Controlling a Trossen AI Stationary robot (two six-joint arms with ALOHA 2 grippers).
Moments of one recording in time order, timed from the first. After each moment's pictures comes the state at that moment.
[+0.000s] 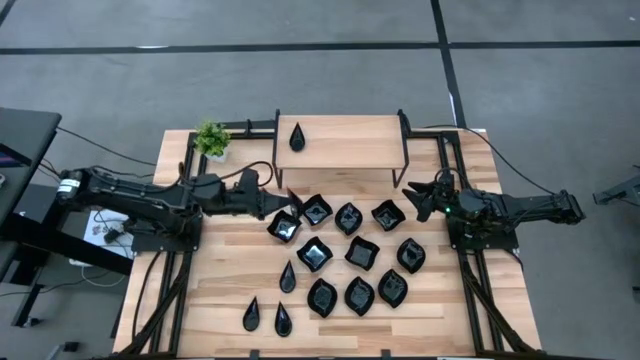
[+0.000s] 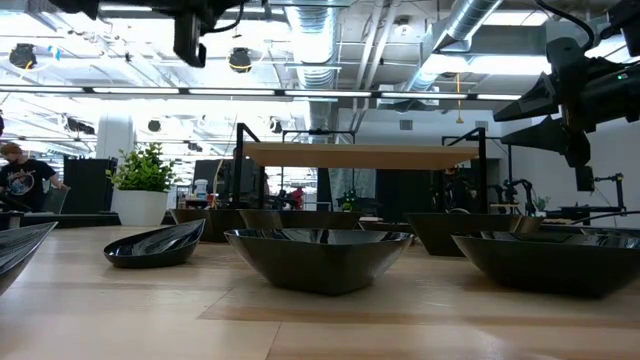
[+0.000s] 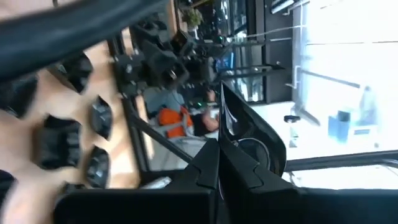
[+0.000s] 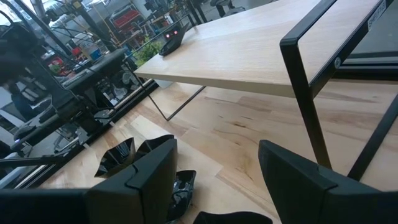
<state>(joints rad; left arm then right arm) -0.10 0.99 0.59 0.41 -0.11 -1.42 0.08 0.09 0.09 -0.23 0.64 0.65</state>
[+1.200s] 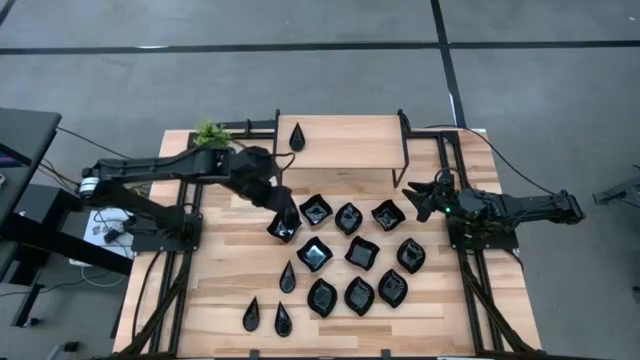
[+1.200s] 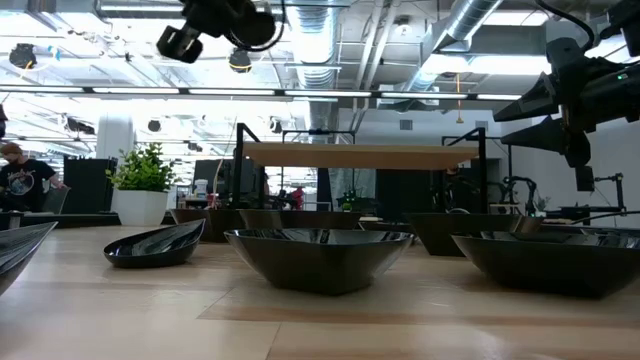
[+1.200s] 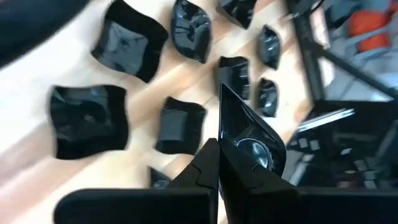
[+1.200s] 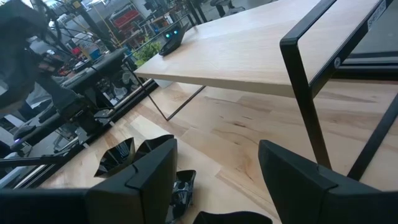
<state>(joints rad) 0.08 1.31 1.26 -0.83 0.17 -0.96 0.08 0.09 0.09 -0.23 0.64 0.65</state>
